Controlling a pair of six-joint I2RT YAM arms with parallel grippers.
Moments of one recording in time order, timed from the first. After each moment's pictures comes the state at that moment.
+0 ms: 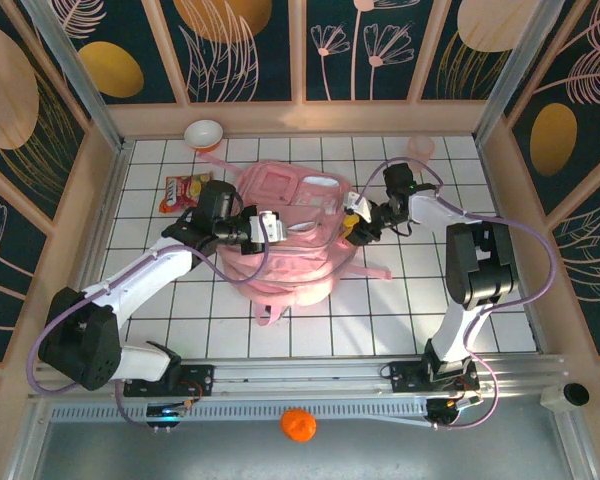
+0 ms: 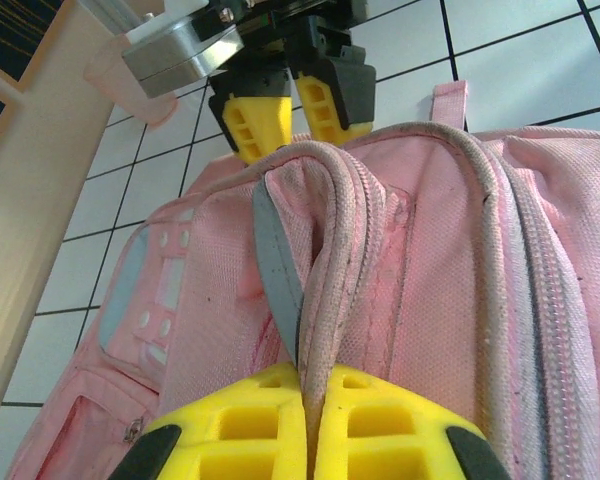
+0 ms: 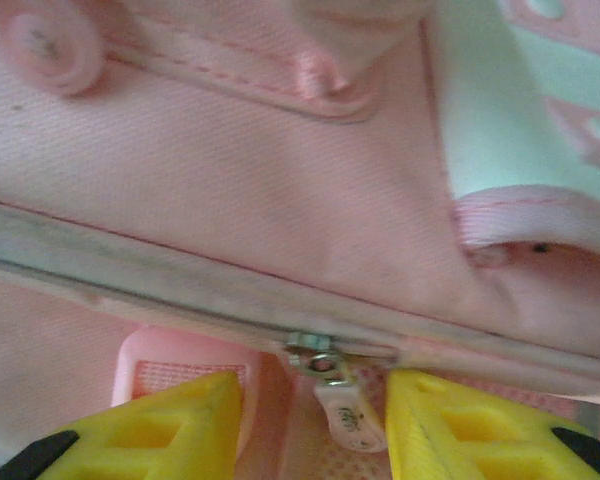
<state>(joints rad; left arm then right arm) -0.50 1.37 0.92 -0.19 0.61 0.93 0.24 1.80 1.19 -0.63 -0.80 -1.05</state>
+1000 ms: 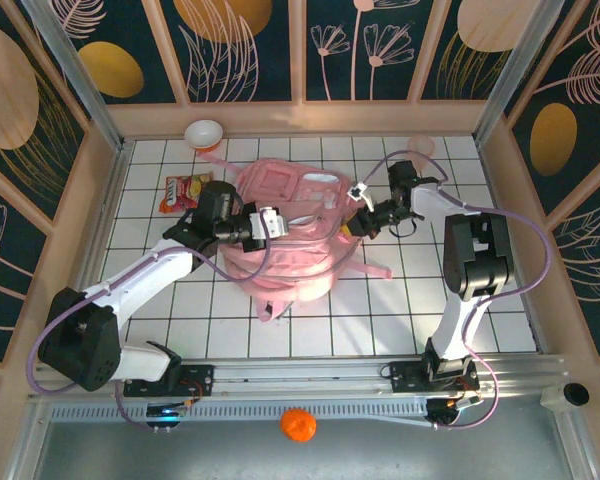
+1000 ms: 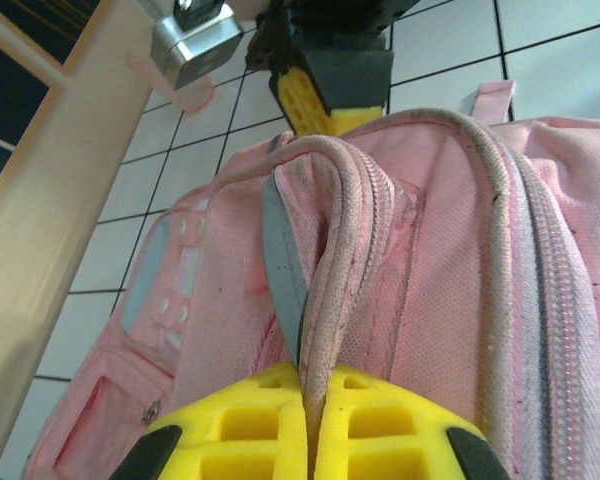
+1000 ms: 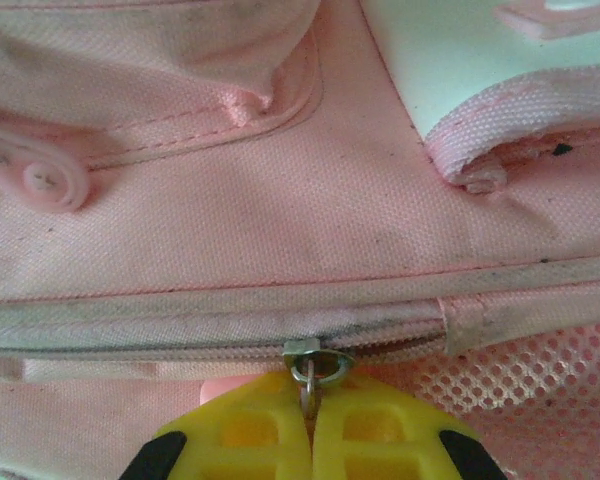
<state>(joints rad) -0.50 1.36 0.90 -0.11 0.53 0.86 0.19 1.87 1.26 -0.72 -0.97 -0.66</state>
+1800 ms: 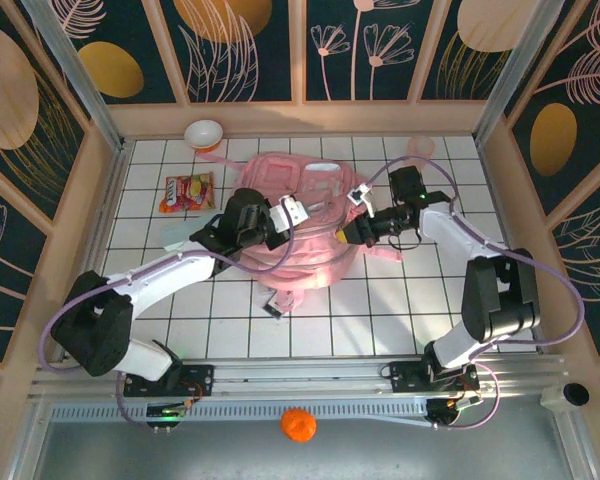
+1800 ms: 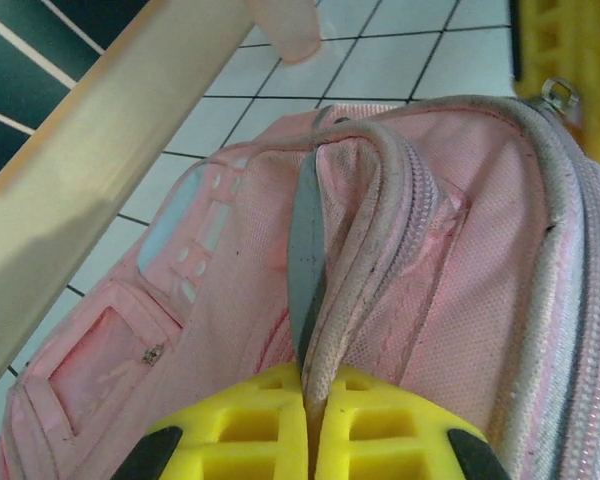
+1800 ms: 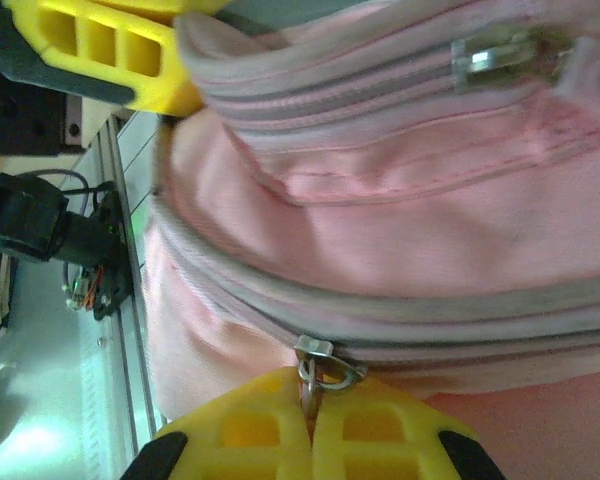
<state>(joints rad) -0.67 1.47 0.92 0.09 0.14 0.49 0.27 1.54 1.07 -0.64 -0.98 -0.31</state>
